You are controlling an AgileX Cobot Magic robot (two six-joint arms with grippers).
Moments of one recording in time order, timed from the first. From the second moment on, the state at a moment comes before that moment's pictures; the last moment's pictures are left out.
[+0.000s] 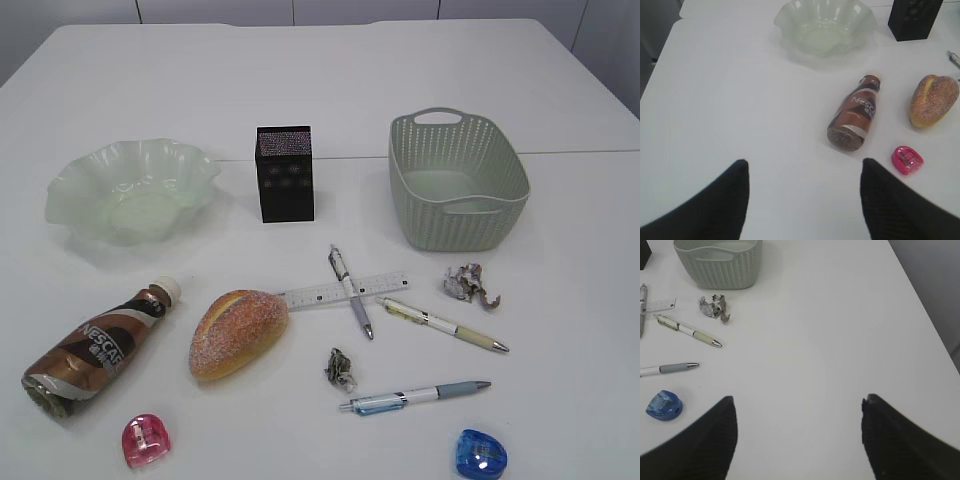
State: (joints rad) left arm 0.05 0.01 -0.53 -0.07 1.10 0.04; right arm -0.03 -0.02 -0.50 -0.09 1.15 -0.02
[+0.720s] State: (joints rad) left arm 0.05 0.01 -0.53 -0.07 1.10 0.04; right arm -0.03 -0.02 -0.50 -0.09 1.15 -0.02
